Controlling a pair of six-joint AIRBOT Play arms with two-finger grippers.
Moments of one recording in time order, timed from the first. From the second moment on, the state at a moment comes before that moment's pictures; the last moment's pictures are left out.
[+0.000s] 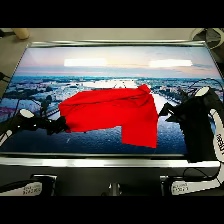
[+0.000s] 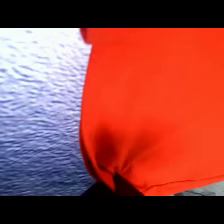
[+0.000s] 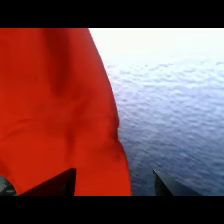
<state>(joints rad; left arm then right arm) 0.14 -1.37 0.74 0.90 -1.01 -1.47 -0.27 -1.62 1.21 -1.05 1.33 1.42</state>
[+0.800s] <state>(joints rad) 0.17 -0.90 1.22 0.91 -0.93 -1.38 -0.20 -1.26 1.51 -0.98 1.21 1.32</state>
